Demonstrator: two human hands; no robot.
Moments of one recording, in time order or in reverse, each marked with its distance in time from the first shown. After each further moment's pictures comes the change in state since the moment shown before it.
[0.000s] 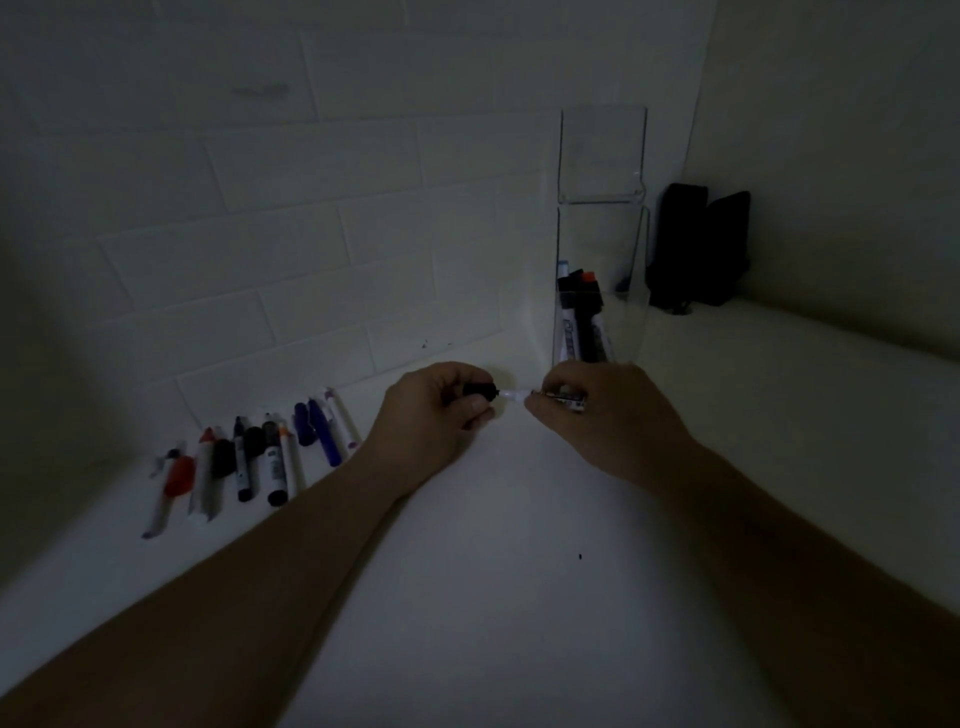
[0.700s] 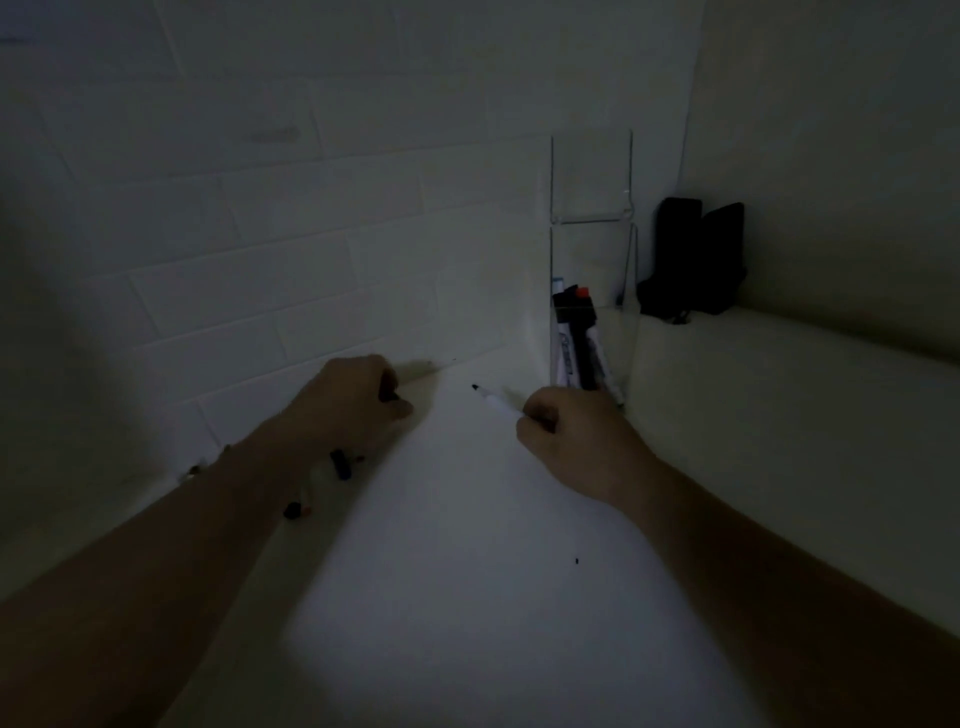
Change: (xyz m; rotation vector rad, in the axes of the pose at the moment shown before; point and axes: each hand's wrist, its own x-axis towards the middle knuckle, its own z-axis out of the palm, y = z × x) left_hand 0.031 0.002 -0.082 0.938 -0.111 -0.174; right_hand -0.007 -0.021 0.009 0.209 -0.159 0.154
